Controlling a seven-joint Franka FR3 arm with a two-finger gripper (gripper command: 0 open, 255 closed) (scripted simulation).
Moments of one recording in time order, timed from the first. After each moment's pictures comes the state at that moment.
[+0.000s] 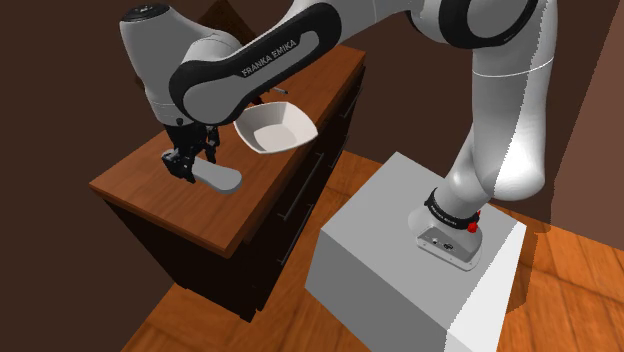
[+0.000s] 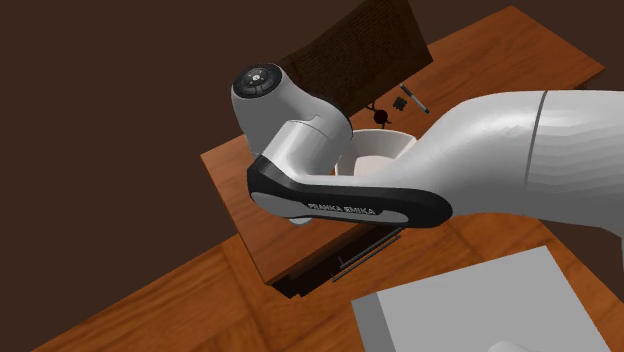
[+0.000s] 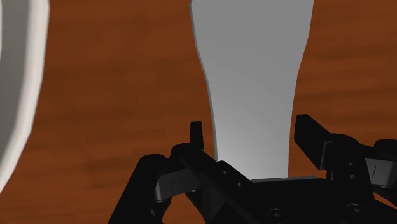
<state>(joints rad) 0.37 0.52 0.37 -1.63 -0.23 2.09 0.54</state>
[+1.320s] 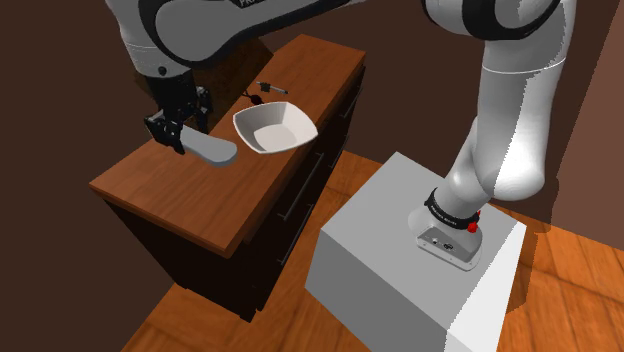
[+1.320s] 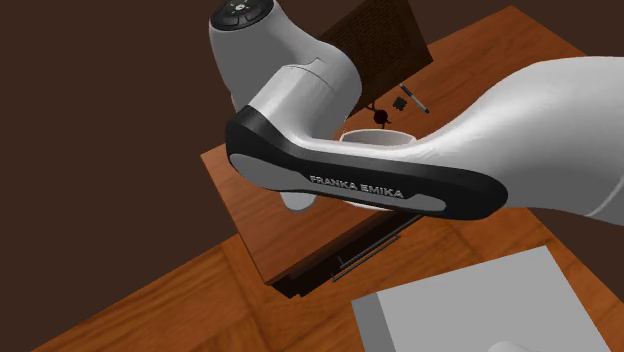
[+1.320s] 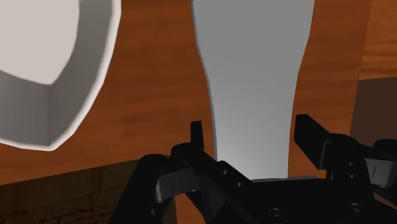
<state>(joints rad) 0.36 0.44 0.39 -1.50 -0.19 1.89 0.51</state>
